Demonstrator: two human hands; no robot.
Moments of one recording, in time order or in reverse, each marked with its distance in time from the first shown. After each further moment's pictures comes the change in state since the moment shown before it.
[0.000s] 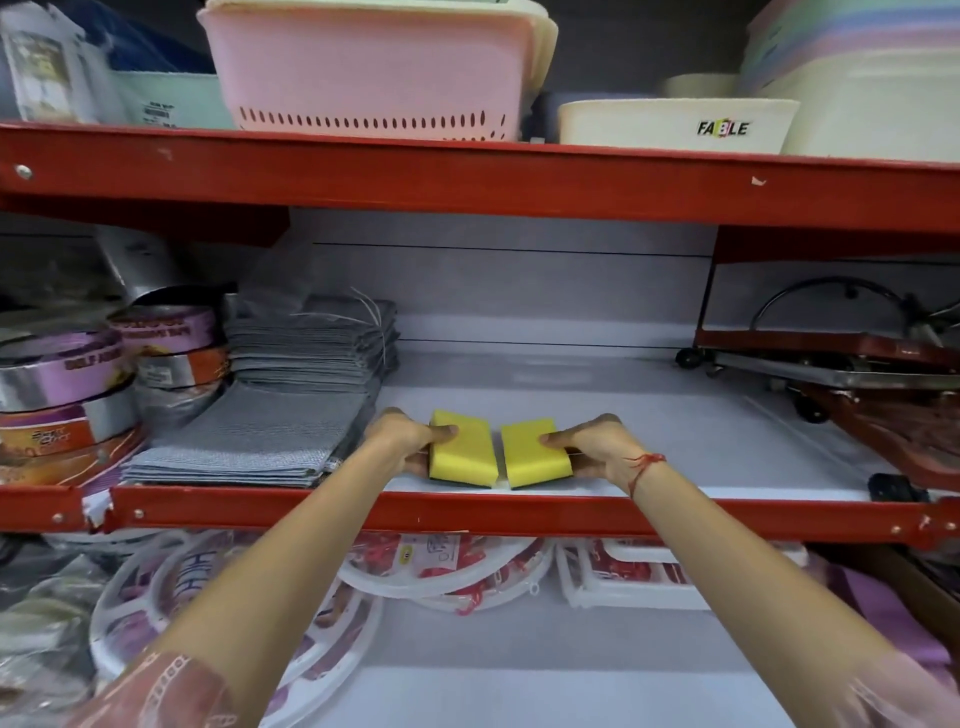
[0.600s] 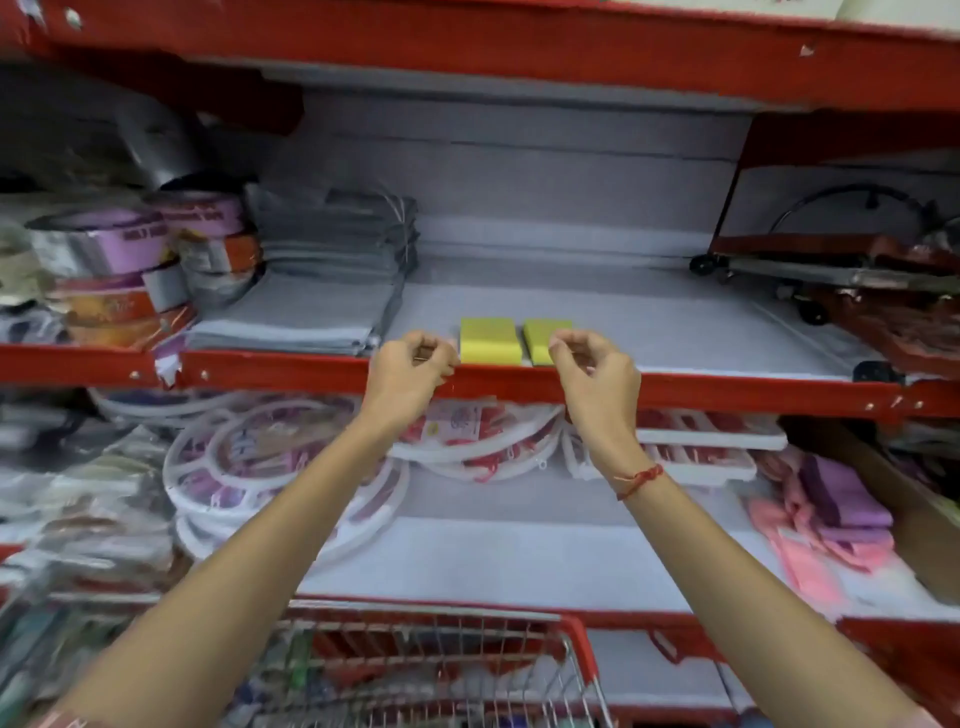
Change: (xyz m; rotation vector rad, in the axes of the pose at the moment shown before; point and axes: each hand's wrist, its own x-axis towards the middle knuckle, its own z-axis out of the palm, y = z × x) left_hand -0.105 -0.067 -0.031 -0.001 0.064 0.472; right_hand -0.153 0.036 0.050 -0.026 0.354 -0.567
